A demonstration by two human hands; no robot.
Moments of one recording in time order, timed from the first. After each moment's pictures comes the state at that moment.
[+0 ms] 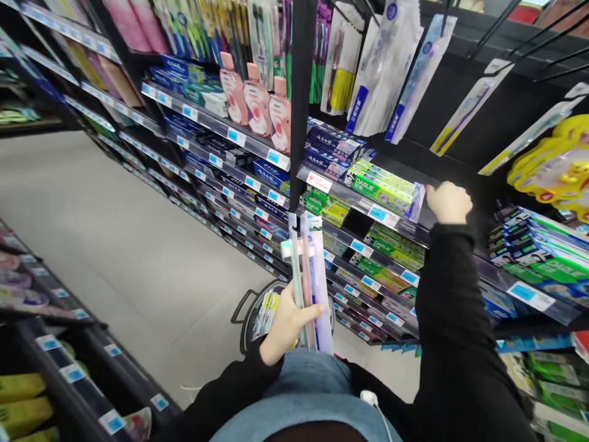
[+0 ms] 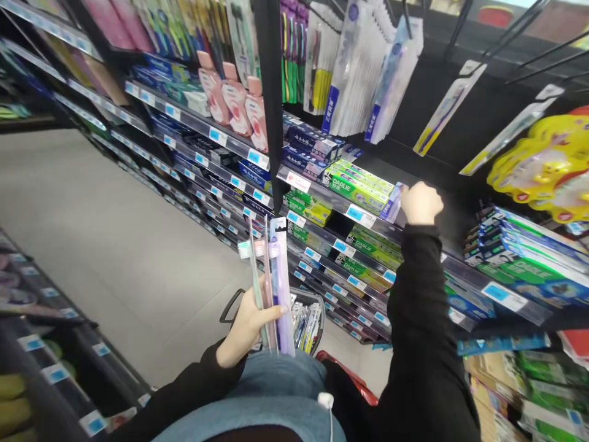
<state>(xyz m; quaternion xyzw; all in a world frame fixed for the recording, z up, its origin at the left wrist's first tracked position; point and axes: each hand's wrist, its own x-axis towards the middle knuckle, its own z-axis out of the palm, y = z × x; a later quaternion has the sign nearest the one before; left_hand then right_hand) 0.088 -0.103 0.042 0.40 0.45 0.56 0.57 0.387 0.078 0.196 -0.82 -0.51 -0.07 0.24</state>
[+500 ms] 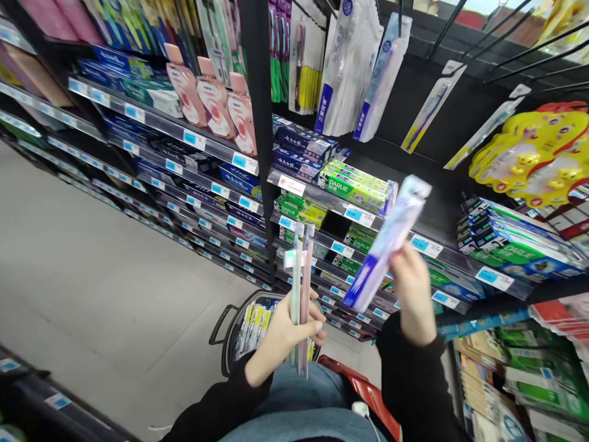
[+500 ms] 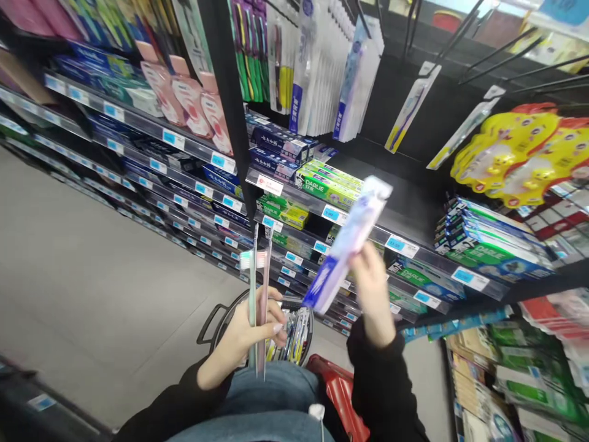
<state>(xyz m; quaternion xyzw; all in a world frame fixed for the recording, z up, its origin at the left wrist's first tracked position) 0.108 -0.098 0.060 0.41 0.37 0.43 0.71 0.332 -0.066 0.127 -0.50 -0.58 0.27 0.58</state>
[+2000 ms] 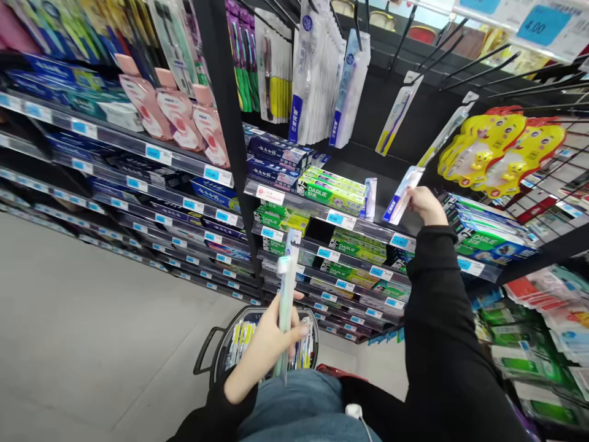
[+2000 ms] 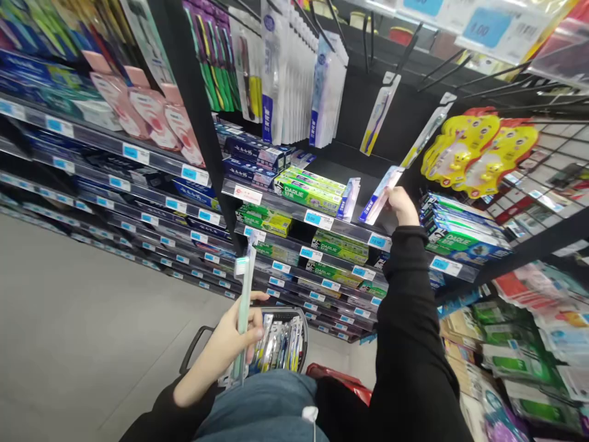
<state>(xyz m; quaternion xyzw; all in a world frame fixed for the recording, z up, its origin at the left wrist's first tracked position) 0.100 -0.079 0.040 0.49 0.36 0.40 0.68 0.493 0.082 0.194 -0.79 -0.44 0.16 0.39</state>
